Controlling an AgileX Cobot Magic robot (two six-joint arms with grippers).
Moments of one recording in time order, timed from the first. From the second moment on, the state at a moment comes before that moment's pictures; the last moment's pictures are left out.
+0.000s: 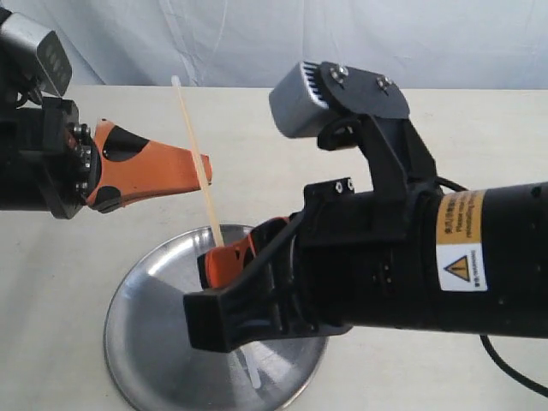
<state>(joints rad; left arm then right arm) -0.21 1.22 -0.63 1.55 -1.21 -2.06 1.00 1.11 -0.78 0.23 0.30 0.37</state>
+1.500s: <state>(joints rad) -0.21 1.22 -0.63 1.49 -1.16 -2.09 1.07 1.21 -0.78 -0.13 0.21 0.74</state>
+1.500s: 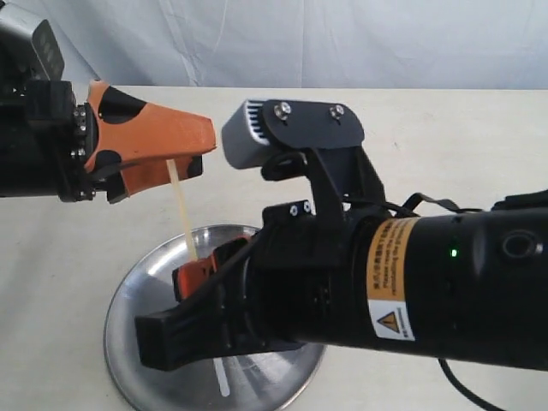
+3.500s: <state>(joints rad) -0.55 1.22 -0.76 1.63 -0.77 -1.85 1.10 0.93 -0.76 -0.39 0.51 0.97</state>
